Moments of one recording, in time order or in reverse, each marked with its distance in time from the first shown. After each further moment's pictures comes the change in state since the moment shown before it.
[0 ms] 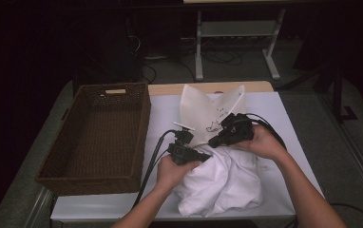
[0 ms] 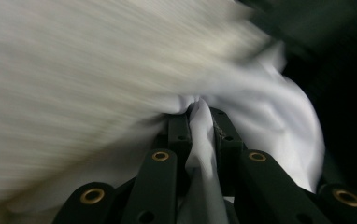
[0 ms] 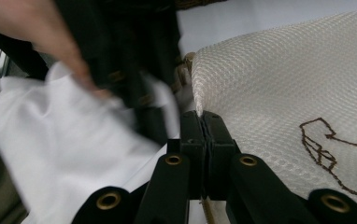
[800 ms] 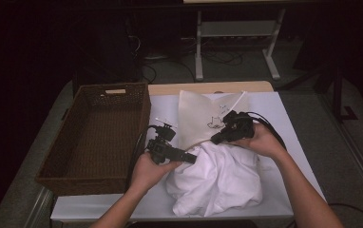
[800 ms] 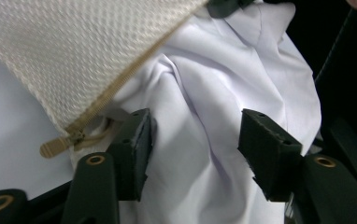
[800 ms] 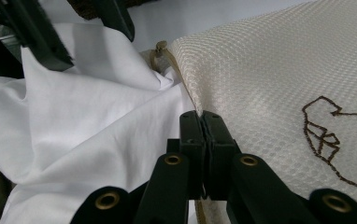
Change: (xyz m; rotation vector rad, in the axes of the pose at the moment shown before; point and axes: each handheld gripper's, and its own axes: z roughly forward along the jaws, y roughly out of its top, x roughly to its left) left arm -0.009 -0.005 -0.059 0.092 0.070 0.080; right arm -0.020 -0.012 0.006 0.001 -0.035 0.074
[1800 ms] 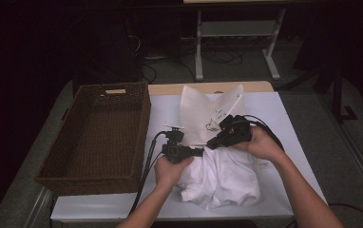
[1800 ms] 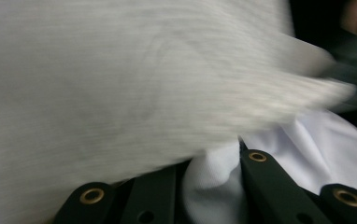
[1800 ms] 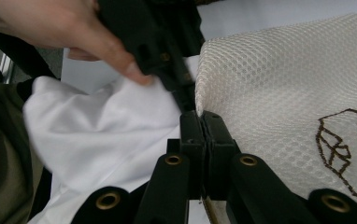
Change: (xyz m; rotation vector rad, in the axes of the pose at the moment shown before) left arm 0.031 -0.002 0.062 -0.187 -0.018 -0.181; right arm 0.019 0.008 0.002 -0.009 0.051 -0.064
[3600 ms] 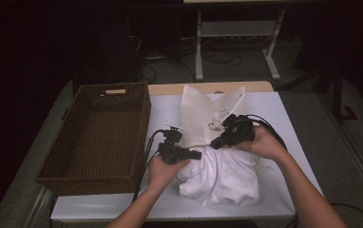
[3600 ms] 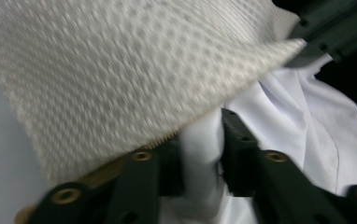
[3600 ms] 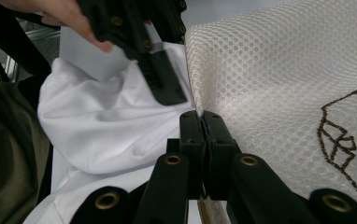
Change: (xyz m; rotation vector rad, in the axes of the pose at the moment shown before) left arm -0.011 0.002 -0.018 0.096 0.019 0.104; right arm -0.009 -0.010 -0.001 0.017 0.015 0.045
